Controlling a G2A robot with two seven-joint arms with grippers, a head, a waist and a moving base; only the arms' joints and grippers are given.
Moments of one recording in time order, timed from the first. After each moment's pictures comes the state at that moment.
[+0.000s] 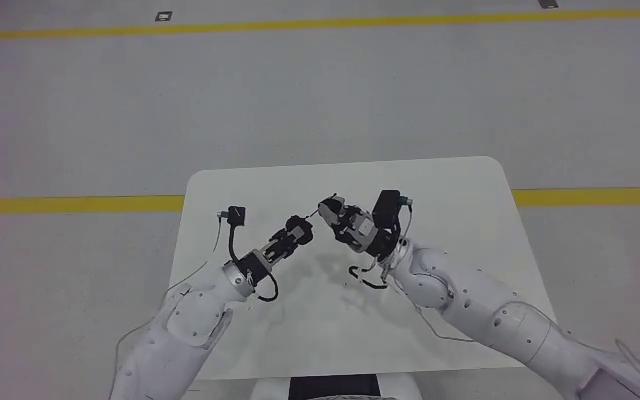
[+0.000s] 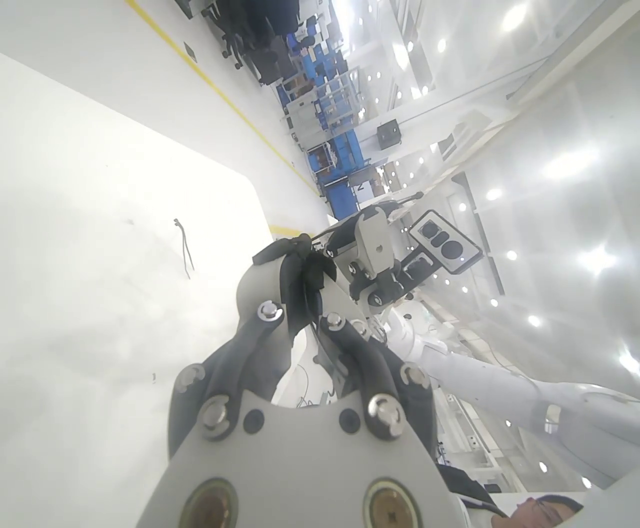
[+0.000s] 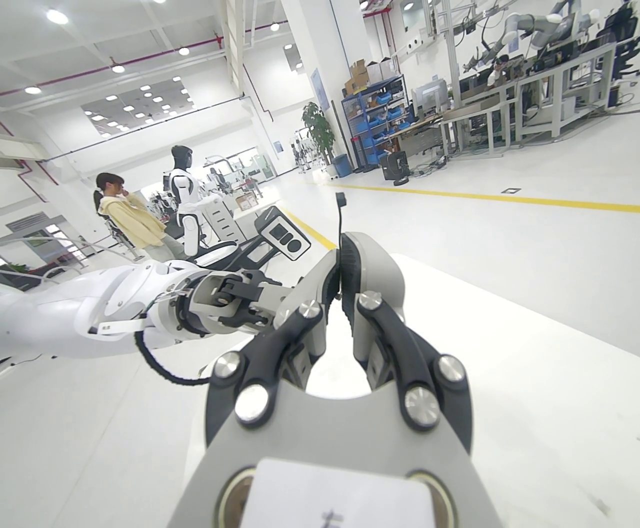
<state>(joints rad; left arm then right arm) 1.61 -1.09 -1.20 -1.80 -0.01 -0.34 -0.33 -1.02 -0.96 0.50 -1.58 -0.63 -0.34 -0.42</state>
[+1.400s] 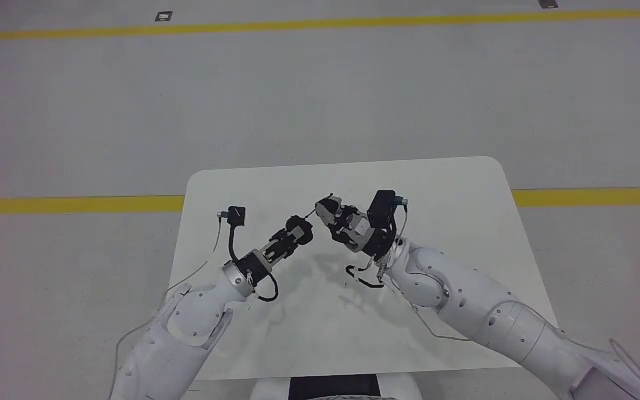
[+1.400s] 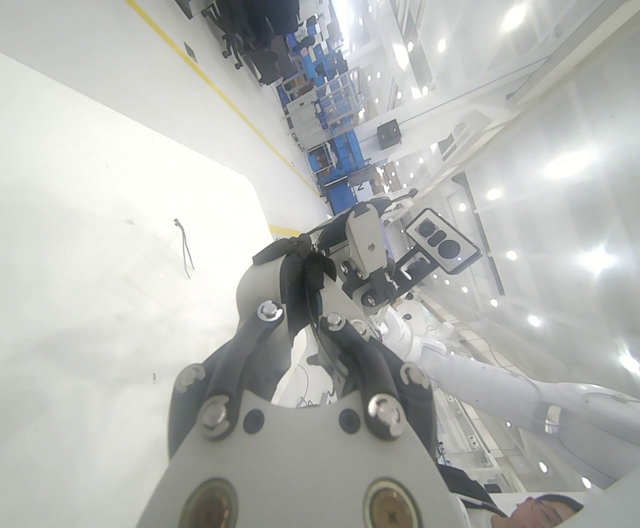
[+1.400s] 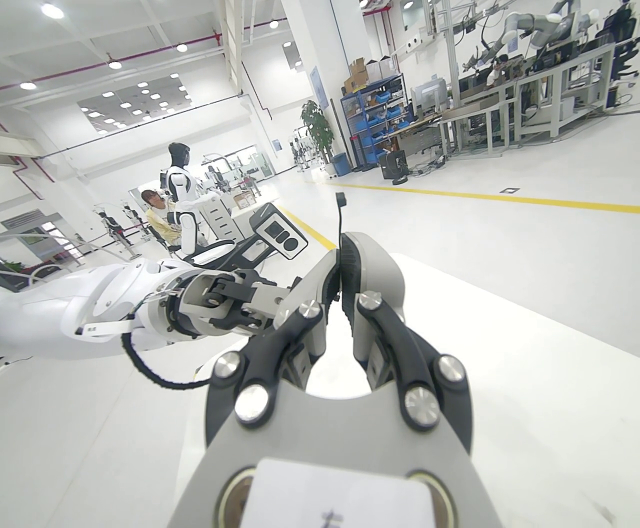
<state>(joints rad) 1.61 -1.09 -1.20 -1.80 -0.01 -0.34 -0.33 -1.03 -0.98 0.50 -1.56 -0.65 -0.34 -0.41</state>
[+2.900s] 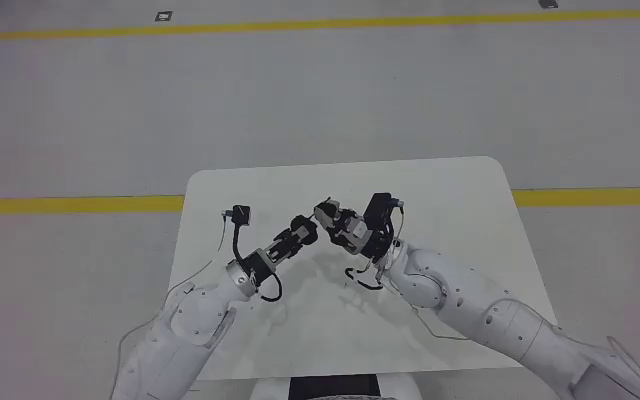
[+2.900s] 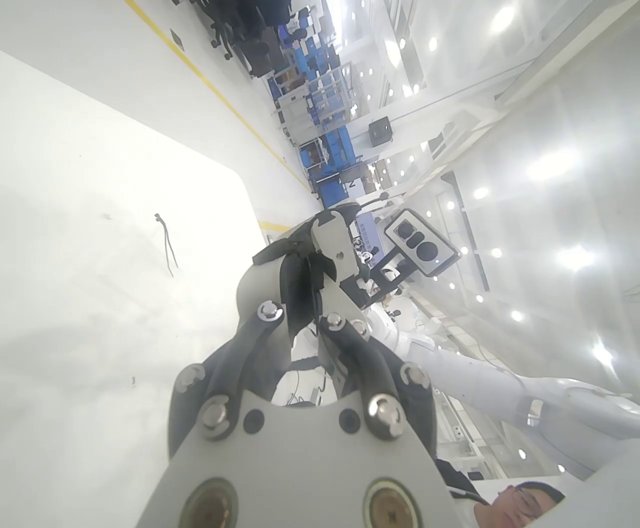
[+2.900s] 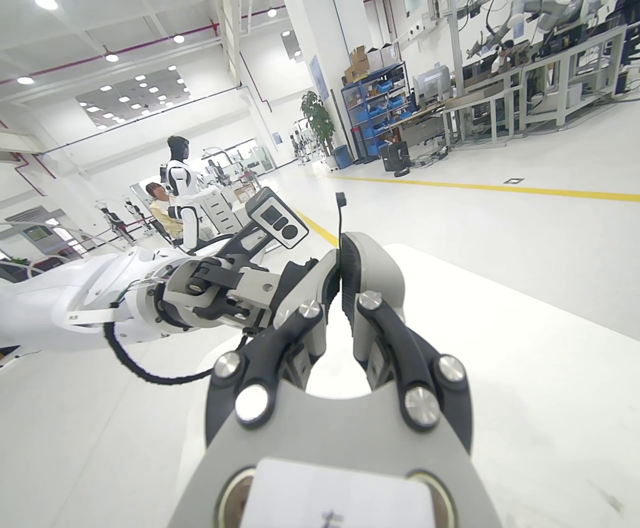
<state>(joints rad) 1.60 -1.09 -1.18 -1.81 -0.04 -0.34 -0.34 -1.00 -0.98 0.46 -1.53 -0.64 -0.34 -0.42</state>
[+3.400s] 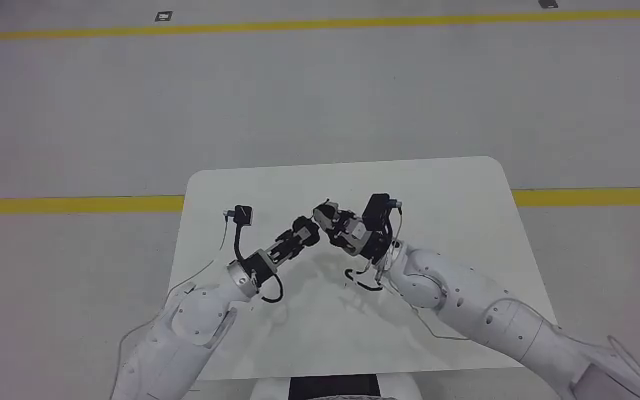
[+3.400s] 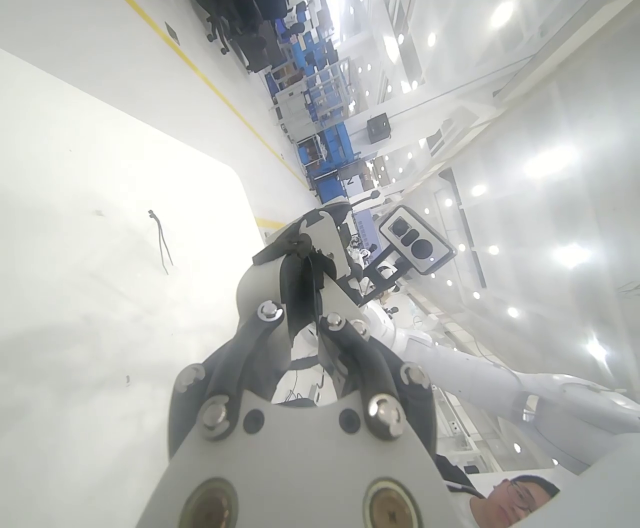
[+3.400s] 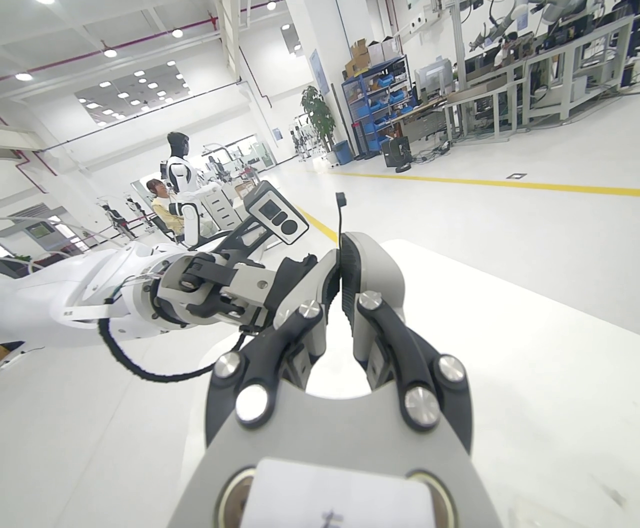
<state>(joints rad) 1.59 -1.09 -1.17 -1.81 -0.05 -0.34 -0.36 -0.99 -0.98 0.44 -1.53 -0.62 -0.34 -0.41</state>
